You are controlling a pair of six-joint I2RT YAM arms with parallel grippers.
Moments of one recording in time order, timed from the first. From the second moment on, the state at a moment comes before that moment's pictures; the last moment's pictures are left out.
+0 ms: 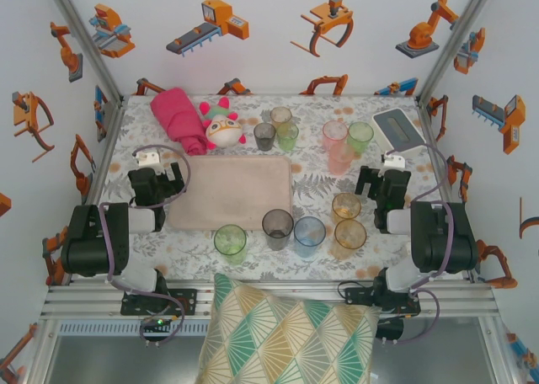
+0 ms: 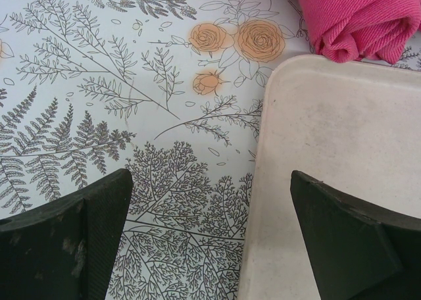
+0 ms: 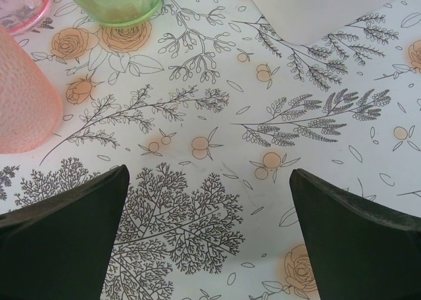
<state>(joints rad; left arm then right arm) -0.02 1.54 0.38 0.77 -0.09 -0.07 -0.03 1.55 0.36 0.77 0.08 0.04</state>
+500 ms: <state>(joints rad) -0.02 1.54 0.38 0.77 -0.09 -0.07 -0.03 1.55 0.36 0.77 0.08 0.04</state>
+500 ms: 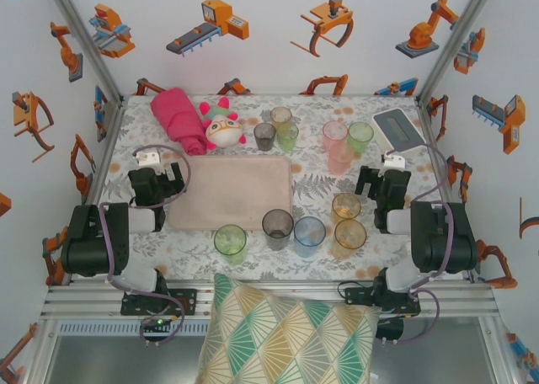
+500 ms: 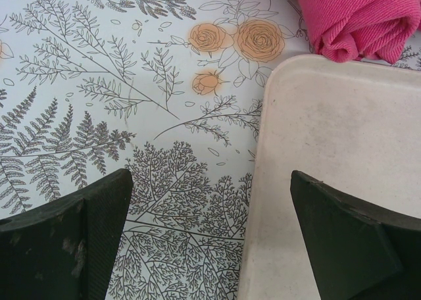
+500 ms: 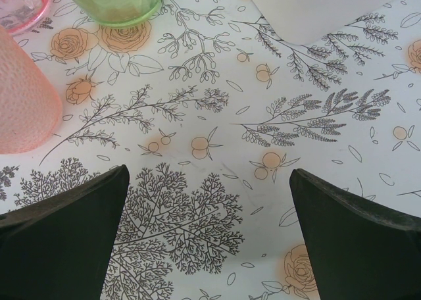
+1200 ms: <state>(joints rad) -0.02 1.43 0.43 0.59 -0.09 -0.06 -0.03 1.36 0.35 0.70 0.20 0.06</state>
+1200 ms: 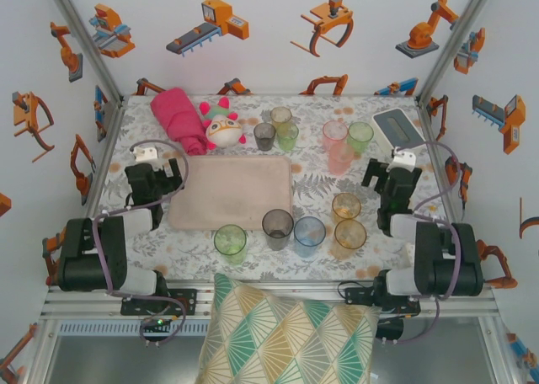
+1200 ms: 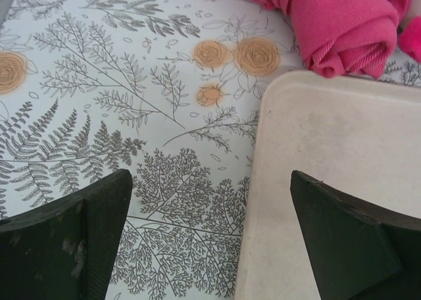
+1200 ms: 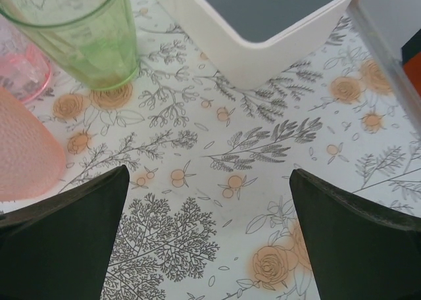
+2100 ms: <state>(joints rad) -0.02 1.31 0.92 -0.26 0.02 -0.01 -0.03 0.95 0.71 -0.22 0.35 0.23</state>
